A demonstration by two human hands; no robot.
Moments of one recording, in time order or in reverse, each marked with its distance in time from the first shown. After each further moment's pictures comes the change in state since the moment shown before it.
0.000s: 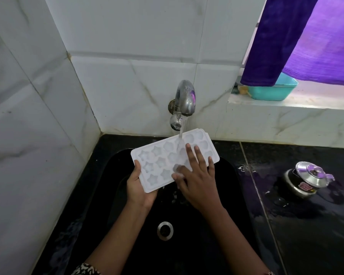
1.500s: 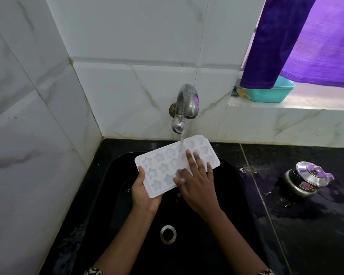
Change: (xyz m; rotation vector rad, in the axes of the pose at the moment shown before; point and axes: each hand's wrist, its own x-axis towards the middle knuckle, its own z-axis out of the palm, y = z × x) left_hand -0.001 -0.005 -0.005 -0.040 0.028 -0.054; right_hand -0.004 -0.003 0.015 0.053 -0.024 0.044
